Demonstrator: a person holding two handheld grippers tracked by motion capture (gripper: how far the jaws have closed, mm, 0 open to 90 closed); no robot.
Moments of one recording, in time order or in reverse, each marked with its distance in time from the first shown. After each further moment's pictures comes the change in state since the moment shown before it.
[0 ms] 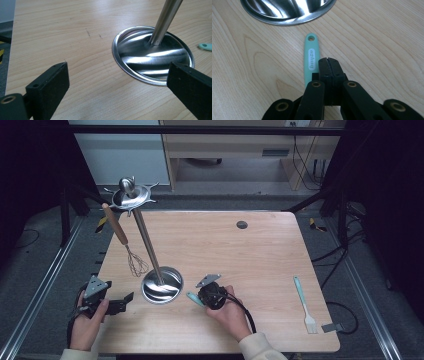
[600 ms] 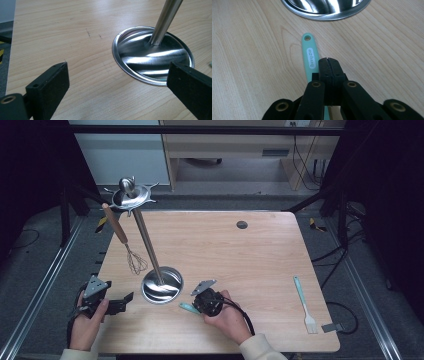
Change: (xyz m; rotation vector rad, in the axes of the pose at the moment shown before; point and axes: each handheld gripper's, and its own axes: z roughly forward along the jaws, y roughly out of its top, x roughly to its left) left arm 0.001 0.000 0.000 0.000 0.002 0.000; right arm 0.019 -0.002 -0.005 0.015 0.100 -0.082
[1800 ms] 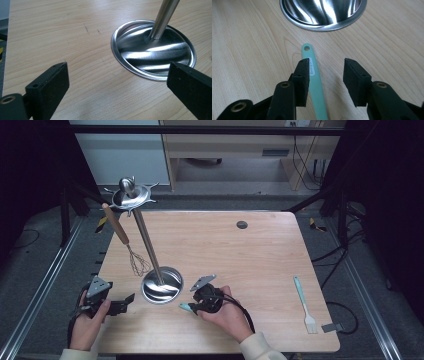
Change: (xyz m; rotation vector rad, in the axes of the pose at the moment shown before) left arm -0.002 0.000 0.004 0.041 -0.006 0.018; right arm 0.000 0.016 -0.013 0.009 -0.003 0.026
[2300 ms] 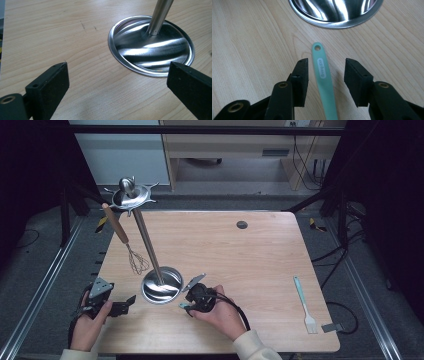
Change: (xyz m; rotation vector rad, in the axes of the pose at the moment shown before) left arm -0.004 -0.001 0.002 0.018 -0.004 0.019; right arm 0.010 0.015 0.010 0.094 0.019 -0.026
